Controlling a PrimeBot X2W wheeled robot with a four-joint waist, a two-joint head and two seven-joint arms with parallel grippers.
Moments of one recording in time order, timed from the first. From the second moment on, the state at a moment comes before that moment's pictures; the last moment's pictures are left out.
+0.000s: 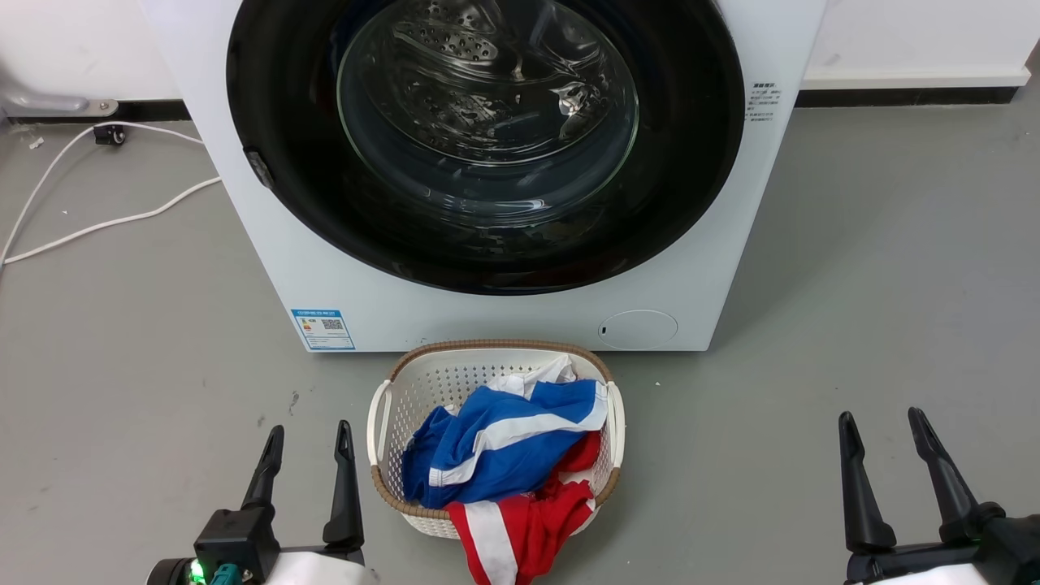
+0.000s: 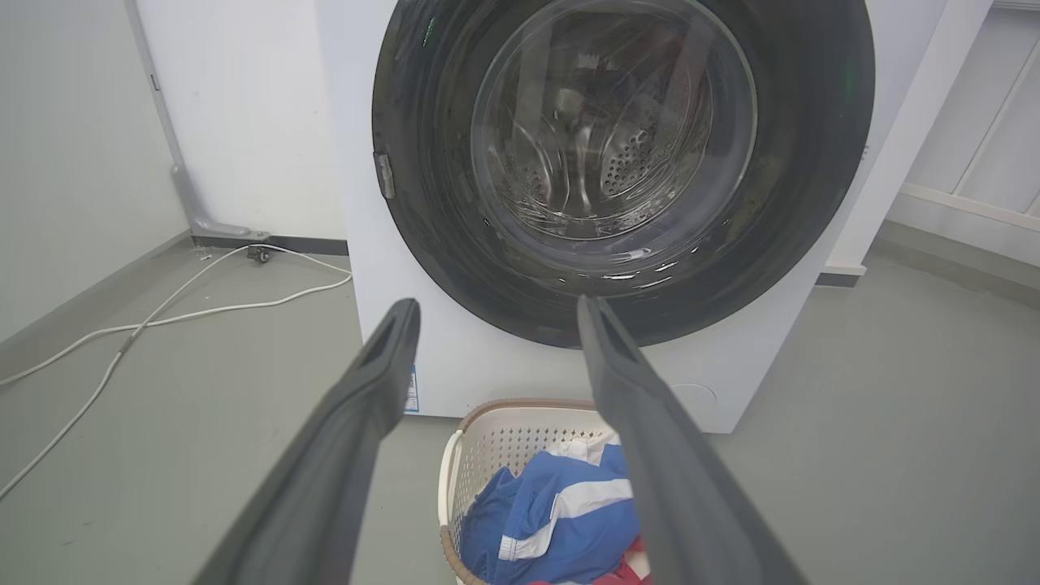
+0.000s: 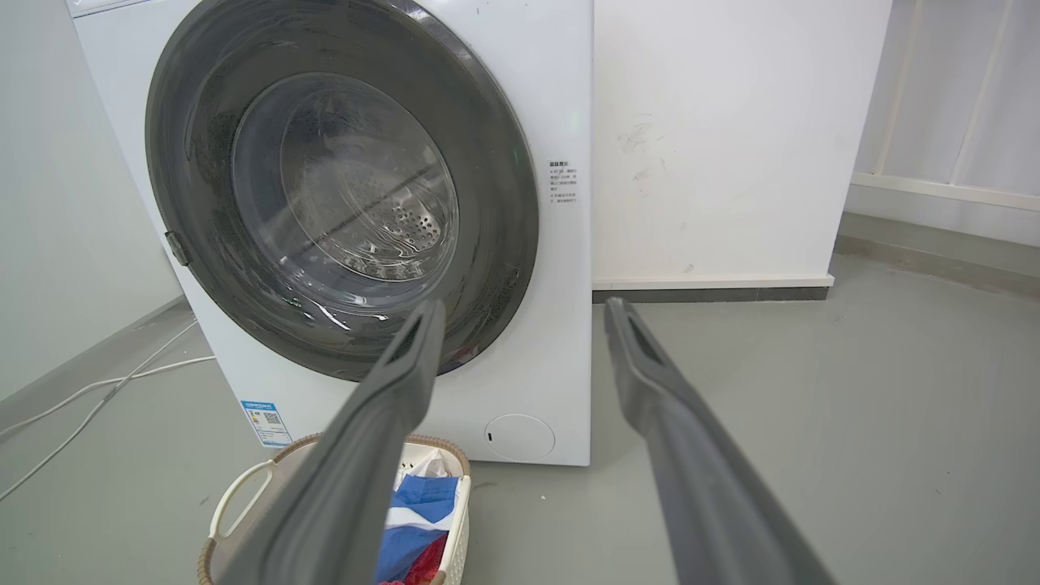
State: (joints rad) left arm 0.07 0.05 -0.05 0.08 -0.15 0.04 -0.26; right arm 0.15 -0.05 -0.05 -0.06 0.11 0.13 -0.26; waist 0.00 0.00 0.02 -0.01
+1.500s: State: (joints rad) left arm 0.08 0.05 -0.05 0.08 -0.15 0.05 -0.26; right arm 0.16 -0.11 0.05 -0.18 1.64 0.13 -0.15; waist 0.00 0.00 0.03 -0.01
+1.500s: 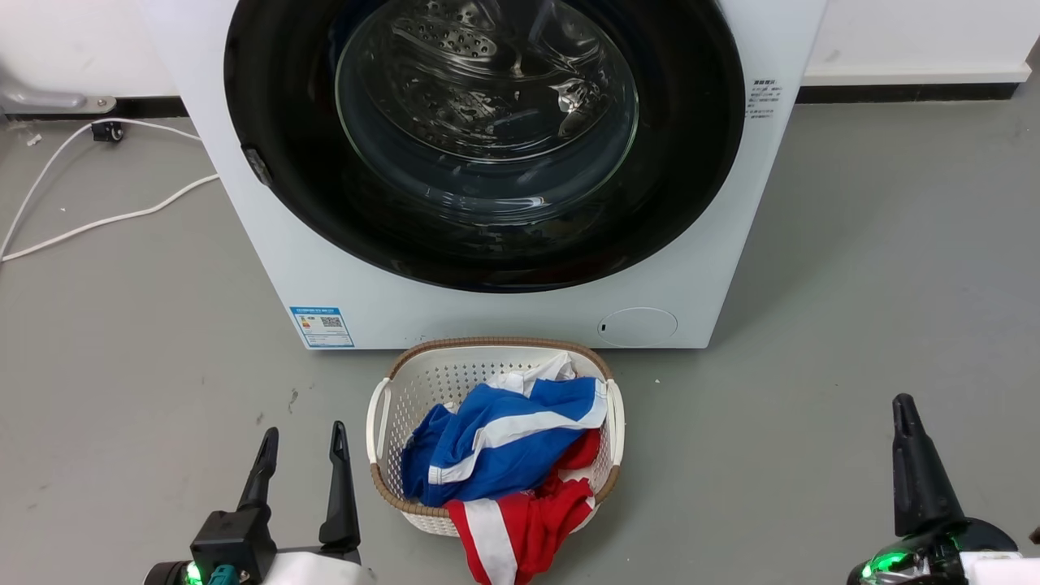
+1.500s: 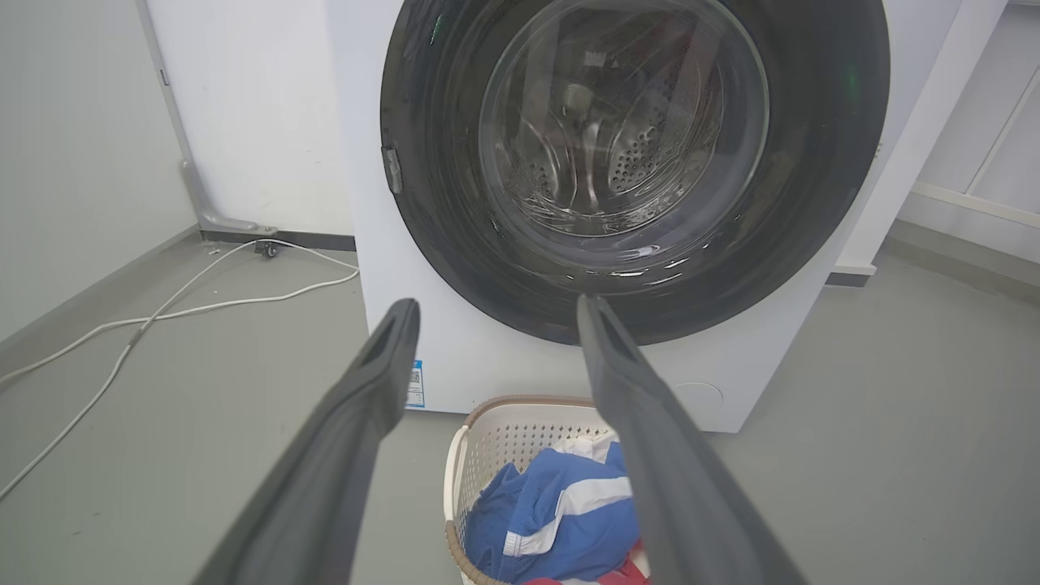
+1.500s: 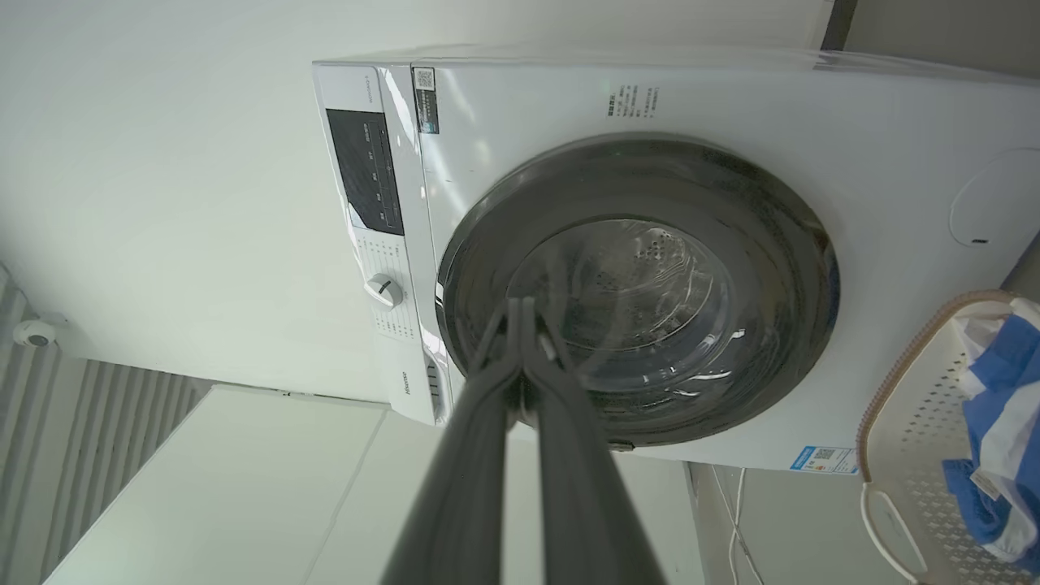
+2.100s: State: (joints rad) left arm 0.07 0.05 -0.04 0.07 -0.13 0.06 -0.26; right arm 0.19 -0.06 -0.05 -0.14 1.70 0.13 0.06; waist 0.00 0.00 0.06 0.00
